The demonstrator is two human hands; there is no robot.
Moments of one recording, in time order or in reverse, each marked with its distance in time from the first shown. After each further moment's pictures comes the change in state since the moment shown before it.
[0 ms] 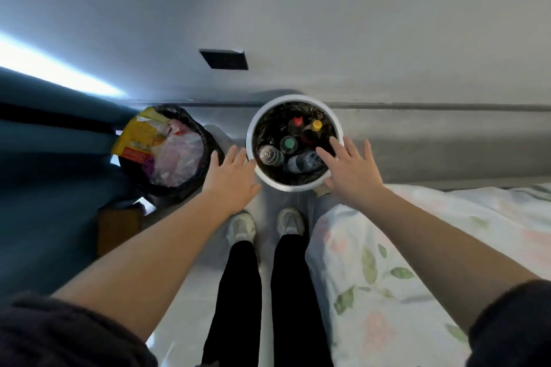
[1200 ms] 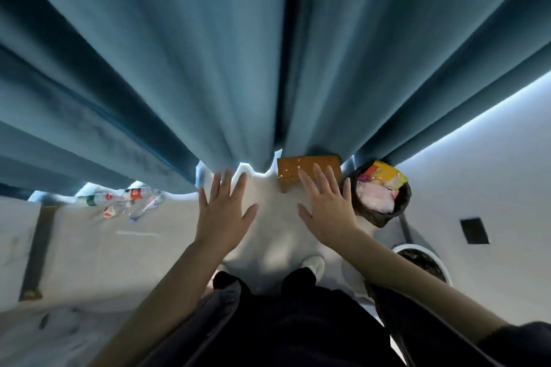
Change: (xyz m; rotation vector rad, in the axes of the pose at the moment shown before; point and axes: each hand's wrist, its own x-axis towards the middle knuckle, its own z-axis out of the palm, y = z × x) left_hand -0.593 0.133 0.197 -0.995 0.623 -1.451; right_hand -0.382 -0.384 -0.097 -0.476 0.256 -1.181
